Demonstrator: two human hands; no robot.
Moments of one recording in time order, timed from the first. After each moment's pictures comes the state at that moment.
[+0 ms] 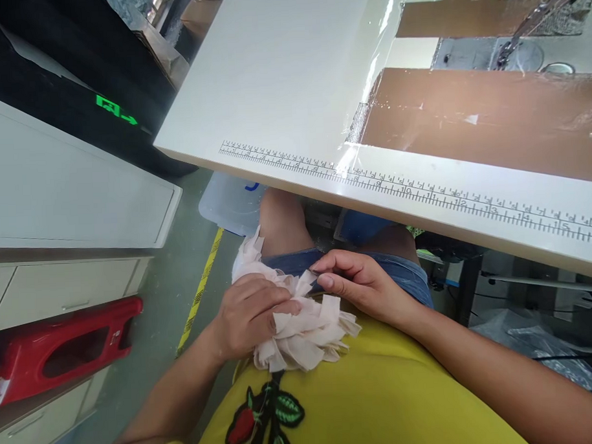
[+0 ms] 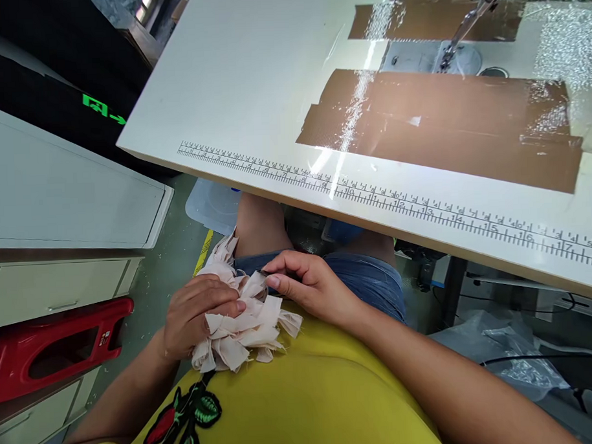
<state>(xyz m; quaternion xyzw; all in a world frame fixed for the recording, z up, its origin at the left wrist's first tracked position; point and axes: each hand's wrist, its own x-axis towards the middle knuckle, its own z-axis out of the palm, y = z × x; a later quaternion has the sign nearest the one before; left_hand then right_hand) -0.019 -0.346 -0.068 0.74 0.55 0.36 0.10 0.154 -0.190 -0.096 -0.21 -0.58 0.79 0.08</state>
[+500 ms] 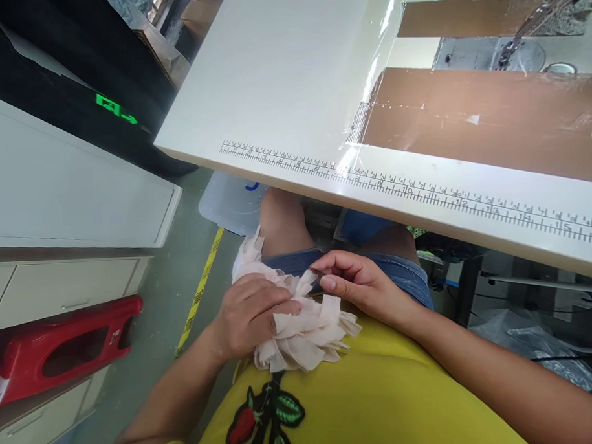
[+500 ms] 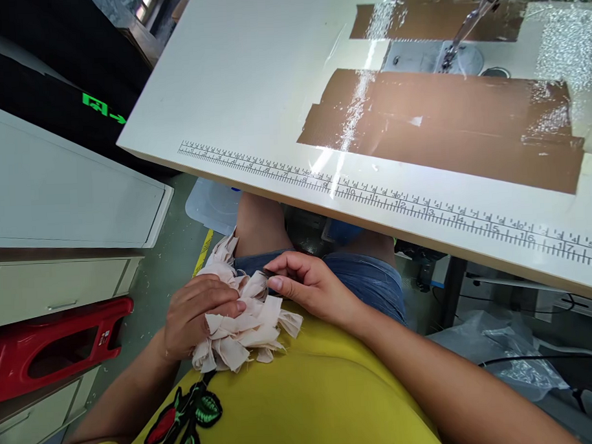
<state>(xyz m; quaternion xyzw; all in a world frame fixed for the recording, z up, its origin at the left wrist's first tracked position) -0.019 -0.345 -0.069 0.75 0.55 0.36 0.08 0.155 -0.194 -0.096 -0.23 -0.49 0.84 0.06</state>
